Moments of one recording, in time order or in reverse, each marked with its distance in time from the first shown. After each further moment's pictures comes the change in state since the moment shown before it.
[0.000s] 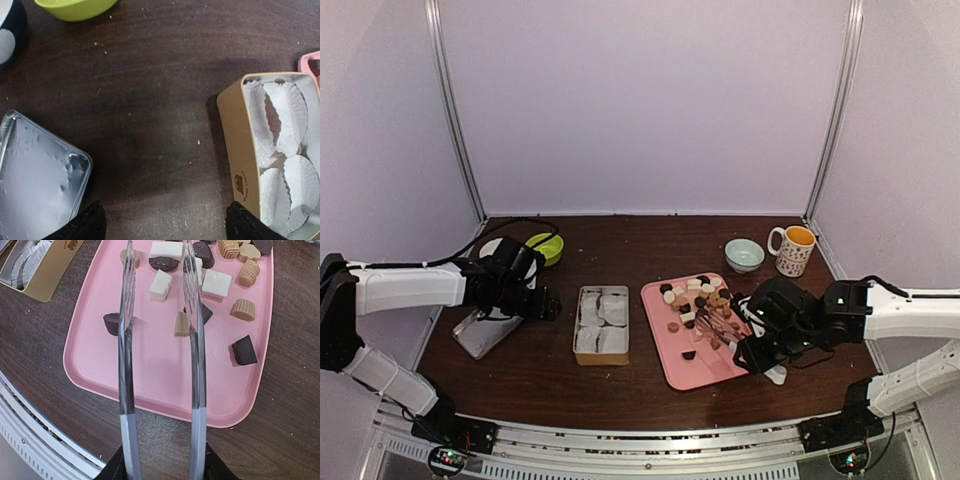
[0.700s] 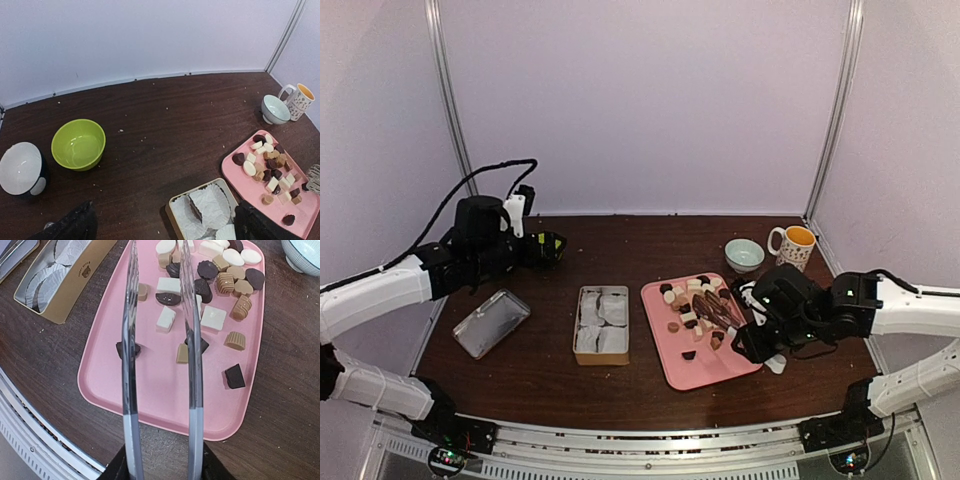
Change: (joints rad) left arm -0.001 -0.214 0.091 0.251 0.006 0.197; right arm 0.000 -0.027 0.055 0.005 0.050 -0.040
